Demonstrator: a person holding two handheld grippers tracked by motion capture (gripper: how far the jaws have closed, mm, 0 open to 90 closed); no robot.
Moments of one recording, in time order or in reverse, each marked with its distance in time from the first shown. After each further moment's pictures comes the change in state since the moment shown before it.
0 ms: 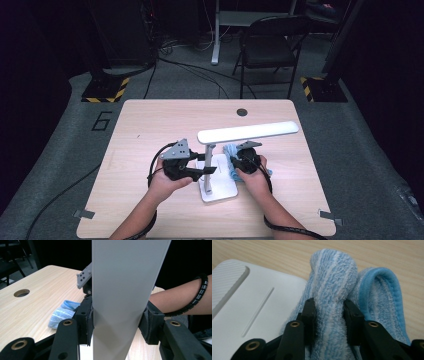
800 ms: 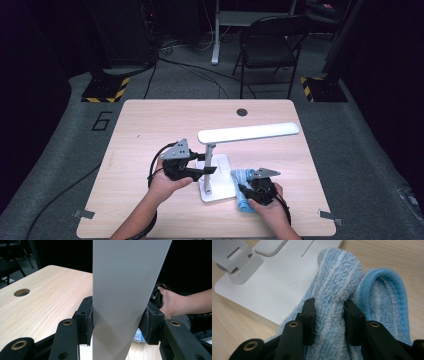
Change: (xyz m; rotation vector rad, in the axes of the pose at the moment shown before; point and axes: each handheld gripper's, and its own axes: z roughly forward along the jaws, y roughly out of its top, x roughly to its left) left arm 0.000 -0.001 0.000 -0.005 0.002 -0.008; right arm 0.018 -0.070 -0.074 0.019 0.129 -0.017
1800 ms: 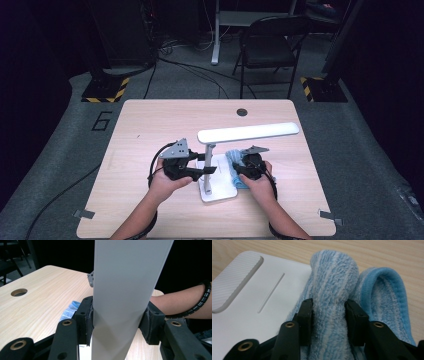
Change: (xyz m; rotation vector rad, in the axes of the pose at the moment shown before) left arm 0.002 -0.001 0.000 -0.011 -0.012 -0.016; right arm -0.029 0.054 0.051 -0.011 -0.061 0.048
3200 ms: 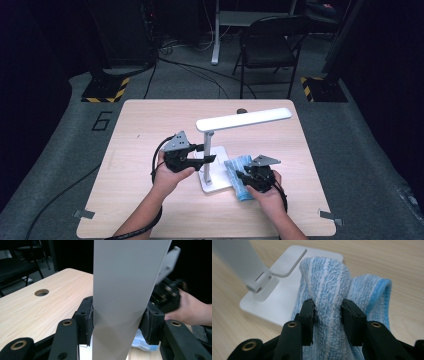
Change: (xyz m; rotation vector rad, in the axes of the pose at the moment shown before) left arm 0.019 0.002 0.007 -0.041 0.129 -0.042; right arm 0.018 -0.019 -0.055 -0.084 0.055 -0.068
